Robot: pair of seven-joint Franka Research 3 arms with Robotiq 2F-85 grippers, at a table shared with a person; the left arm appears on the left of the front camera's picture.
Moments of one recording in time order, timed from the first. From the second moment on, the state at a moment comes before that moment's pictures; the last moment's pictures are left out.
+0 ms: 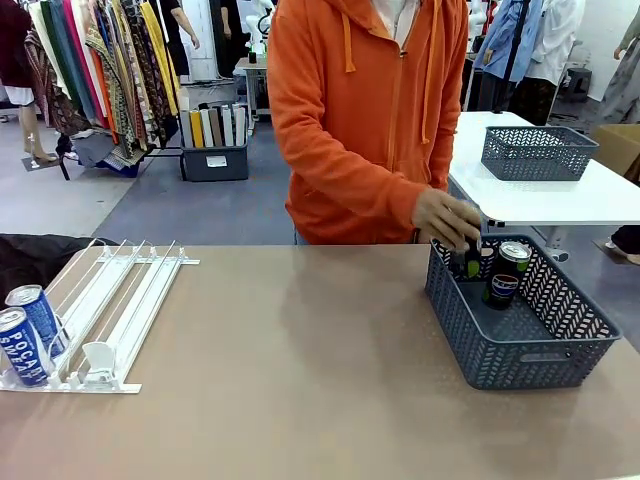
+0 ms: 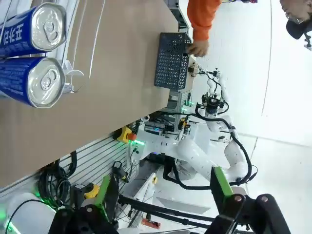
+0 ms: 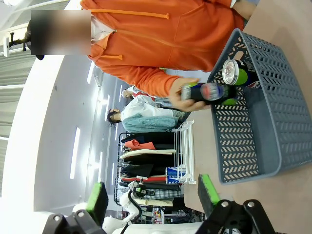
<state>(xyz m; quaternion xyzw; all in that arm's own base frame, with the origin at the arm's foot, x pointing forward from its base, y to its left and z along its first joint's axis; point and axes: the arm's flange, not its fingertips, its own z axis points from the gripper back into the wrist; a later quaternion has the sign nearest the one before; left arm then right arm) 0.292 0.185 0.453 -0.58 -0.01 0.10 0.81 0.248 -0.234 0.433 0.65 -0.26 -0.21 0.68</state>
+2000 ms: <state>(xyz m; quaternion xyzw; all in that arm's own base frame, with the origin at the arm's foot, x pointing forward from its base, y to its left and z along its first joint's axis) 0.339 0.072 0.524 -0.06 -0.06 0.00 1.00 0.248 -0.234 0.433 0.65 -0.26 -0.21 0.68</state>
